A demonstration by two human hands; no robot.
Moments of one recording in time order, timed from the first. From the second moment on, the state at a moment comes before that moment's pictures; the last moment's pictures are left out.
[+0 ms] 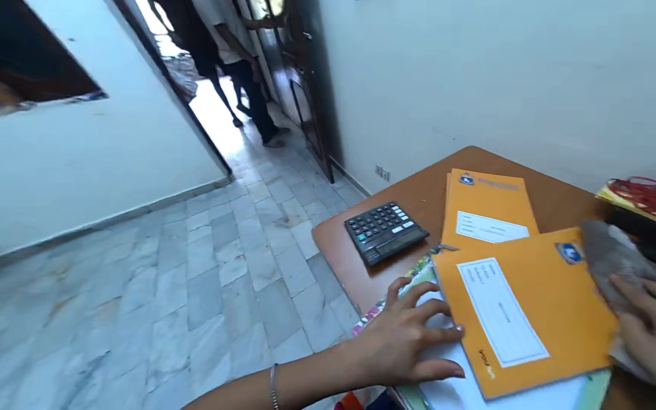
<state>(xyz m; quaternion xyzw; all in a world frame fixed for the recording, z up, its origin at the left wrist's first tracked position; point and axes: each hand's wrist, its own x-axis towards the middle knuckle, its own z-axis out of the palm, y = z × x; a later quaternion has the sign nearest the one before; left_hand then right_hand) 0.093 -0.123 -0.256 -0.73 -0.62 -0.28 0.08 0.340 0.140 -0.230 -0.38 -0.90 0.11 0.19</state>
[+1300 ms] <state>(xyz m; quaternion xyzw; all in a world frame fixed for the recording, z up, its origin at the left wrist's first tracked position) 0.084 0.113 -0.153 -0.56 -0.75 -0.01 -0.35 0.432 0.113 -0.165 -0.44 -0.83 0.19 0.28</state>
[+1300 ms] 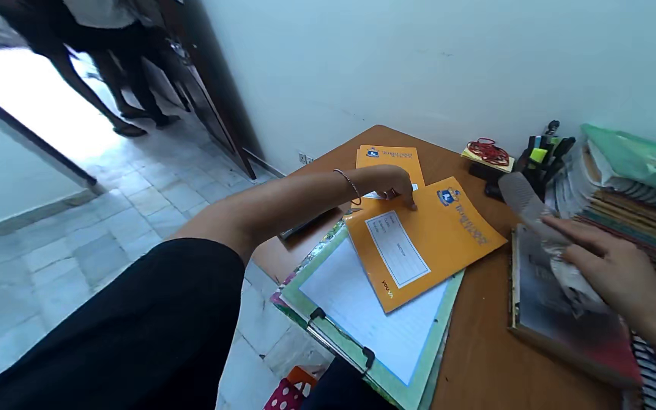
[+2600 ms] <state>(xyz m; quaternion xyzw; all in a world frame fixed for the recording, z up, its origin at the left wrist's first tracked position) 0.103 -0.143 -0.245 -0.73 -0.61 -0.26 0.13 0.371 0.098 -0.156 -0.47 -0.80 0.24 0.30</state>
